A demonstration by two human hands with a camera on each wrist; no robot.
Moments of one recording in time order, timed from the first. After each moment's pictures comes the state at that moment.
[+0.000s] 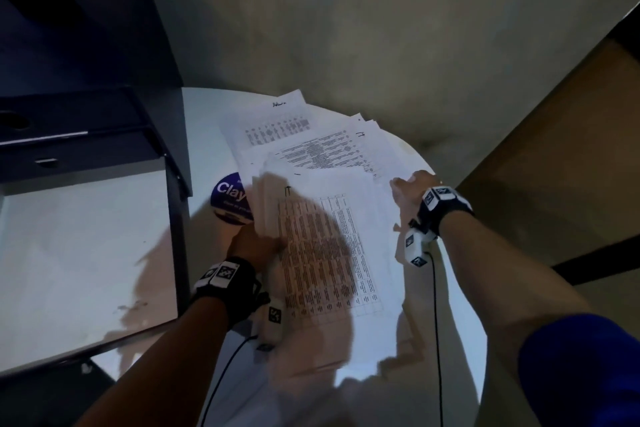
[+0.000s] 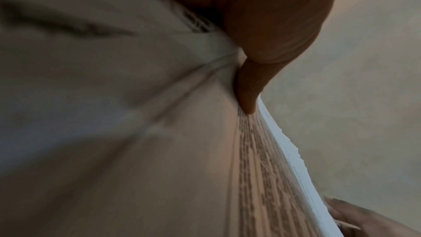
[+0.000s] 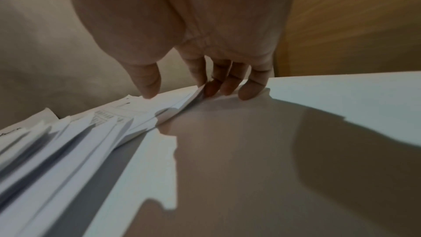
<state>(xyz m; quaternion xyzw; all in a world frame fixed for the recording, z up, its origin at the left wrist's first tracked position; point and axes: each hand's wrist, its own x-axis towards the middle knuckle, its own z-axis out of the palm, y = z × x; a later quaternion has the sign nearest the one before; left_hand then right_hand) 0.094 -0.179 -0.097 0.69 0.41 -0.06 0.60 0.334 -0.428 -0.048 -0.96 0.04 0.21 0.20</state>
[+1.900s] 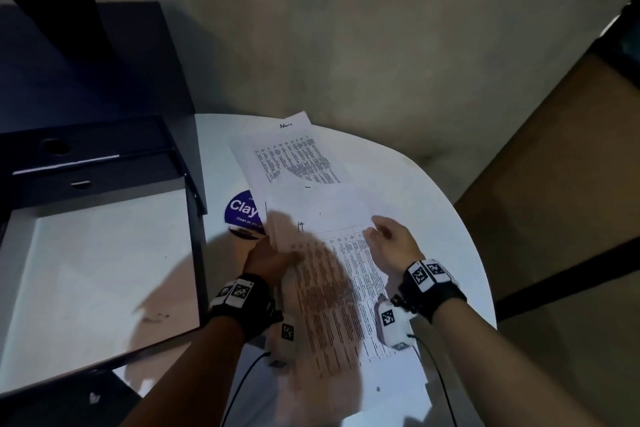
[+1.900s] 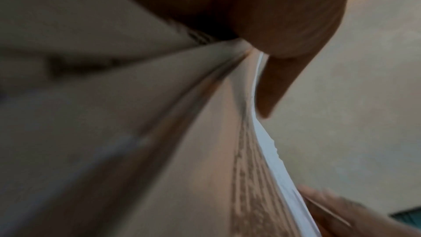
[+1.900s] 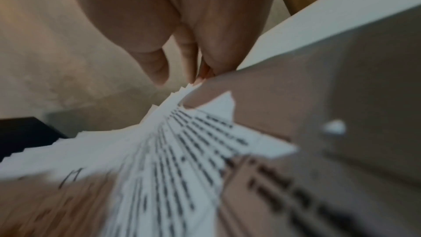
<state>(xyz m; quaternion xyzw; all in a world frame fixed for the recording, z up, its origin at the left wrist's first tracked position) 0.079 -0.191 -0.071 0.64 0.36 -0.02 0.67 0.209 -0.407 -0.077 -0.88 -0.06 0.17 0.44</state>
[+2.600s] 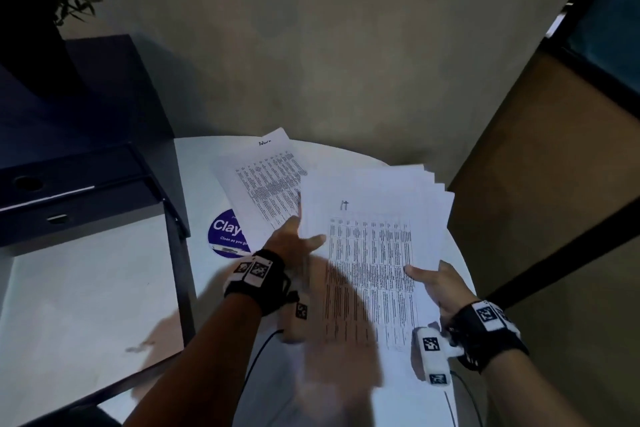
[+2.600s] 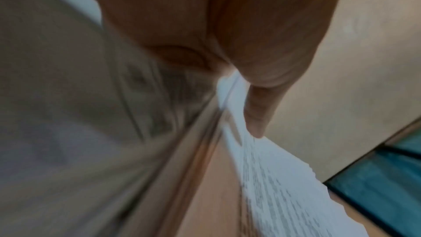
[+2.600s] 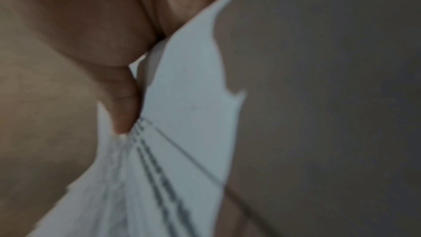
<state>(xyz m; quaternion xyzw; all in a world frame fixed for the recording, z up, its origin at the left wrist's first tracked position) 0.148 -0.214 -0.045 0.85 0.18 -0.11 0.49 0.185 -0.516 -0.083 -0.70 0.09 0.24 0.67</state>
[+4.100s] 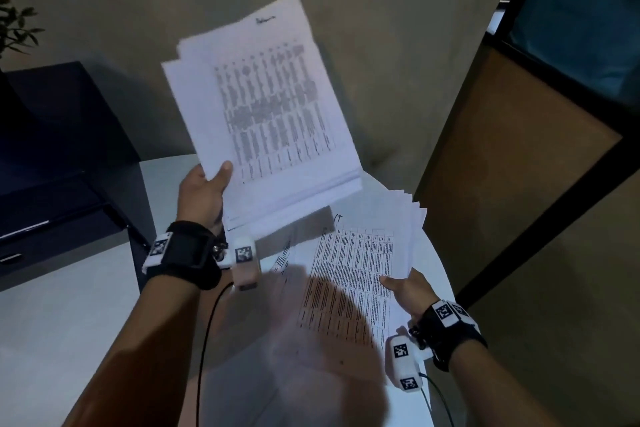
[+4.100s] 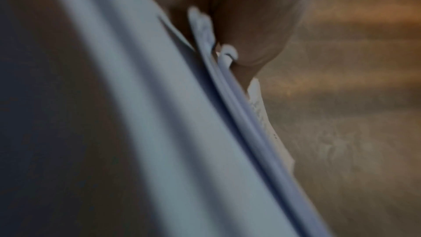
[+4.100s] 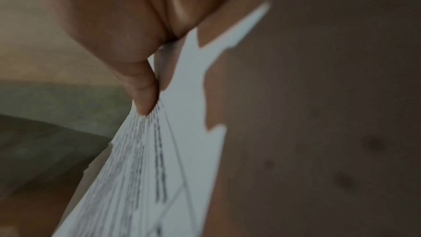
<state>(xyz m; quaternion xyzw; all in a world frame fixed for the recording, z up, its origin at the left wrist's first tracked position) 0.175 -0.147 0.026 0.63 0.18 0.22 0.72 0.172 -0.515 -0.100 -0.77 0.16 0.23 0.57</state>
